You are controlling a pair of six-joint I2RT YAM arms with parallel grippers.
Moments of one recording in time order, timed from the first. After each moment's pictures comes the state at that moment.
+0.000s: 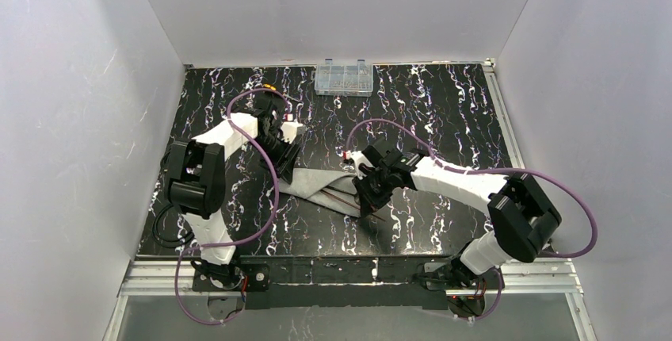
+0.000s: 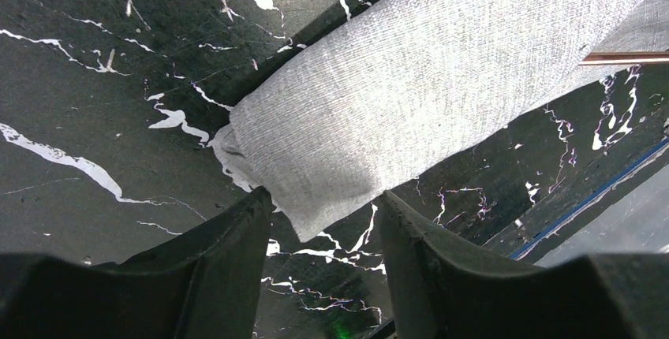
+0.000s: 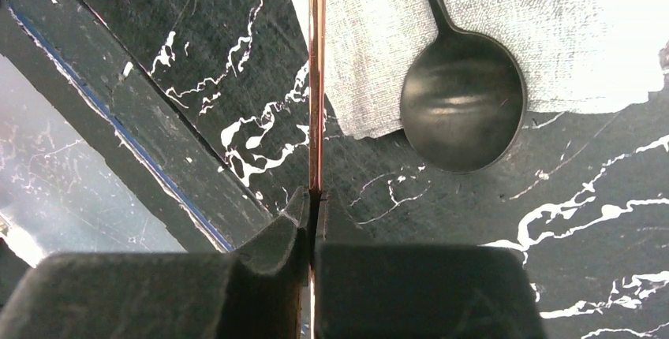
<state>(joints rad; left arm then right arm) -0.24 1.82 1.22 -0.92 0.43 0.34 0.83 1.49 0.92 -0.60 -0.41 0.15</state>
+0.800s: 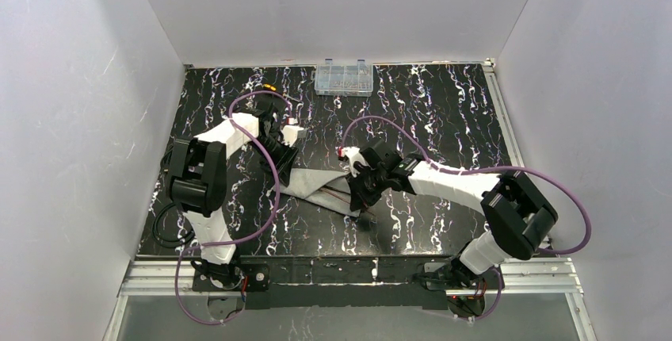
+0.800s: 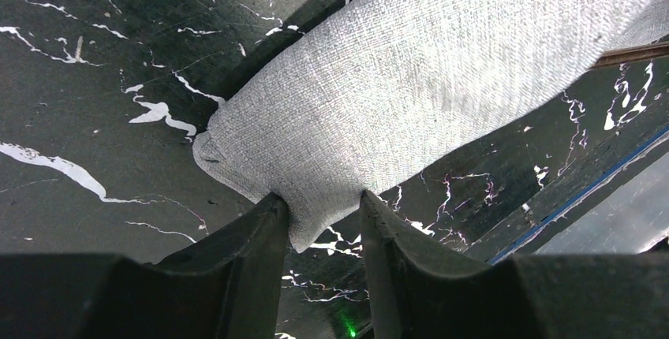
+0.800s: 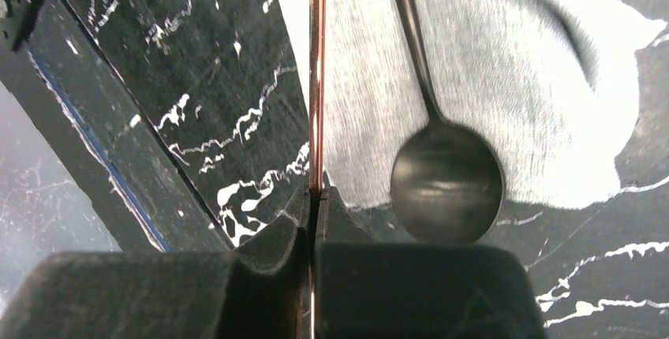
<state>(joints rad) -0.25 1.84 1.23 -0.95 0.43 0.39 0.84 1.51 0.87 -0.36 -0.42 0.13</state>
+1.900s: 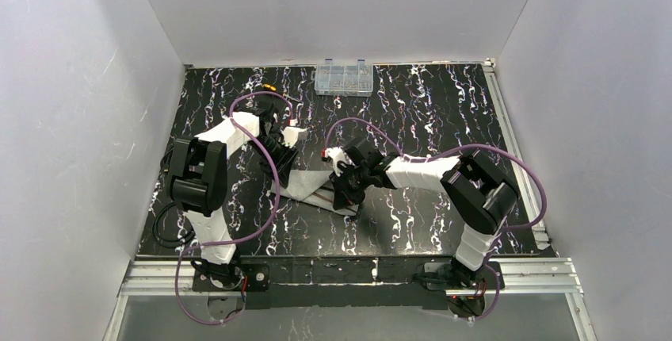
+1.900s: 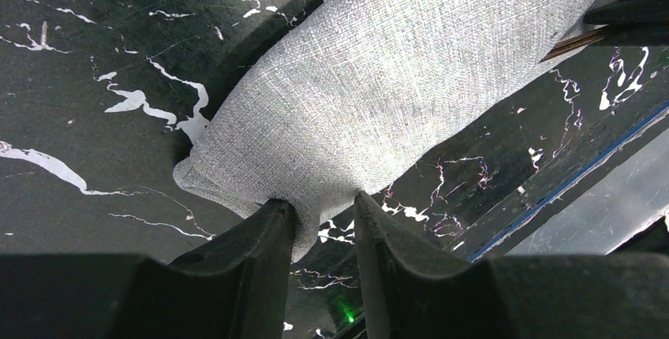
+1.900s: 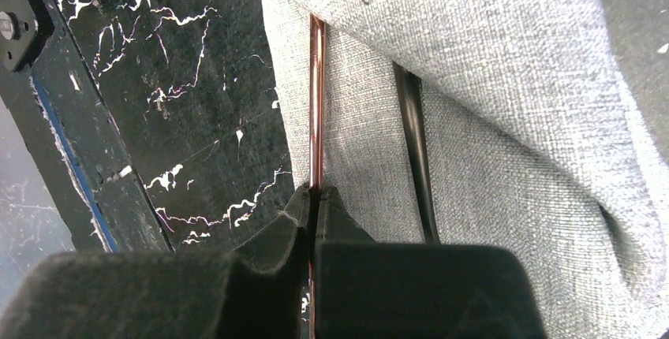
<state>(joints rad) -0.25 1.84 1.24 -1.00 0.43 0.41 0.85 1.76 0.95 -0.14 -0.54 0.08</state>
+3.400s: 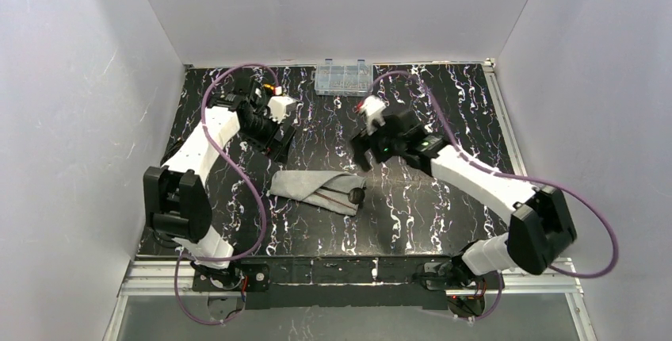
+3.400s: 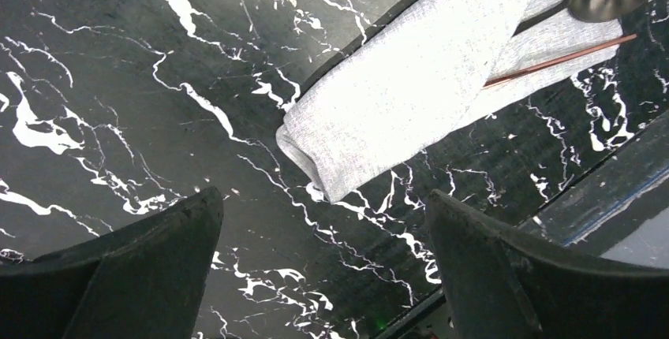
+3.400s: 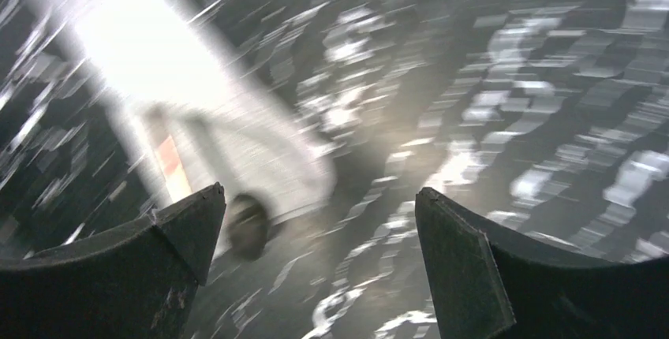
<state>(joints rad) -0.21 1.64 1.40 -1.08 0.37 0.42 0.73 1.43 1.06 -0.39 -0.21 -0.03</state>
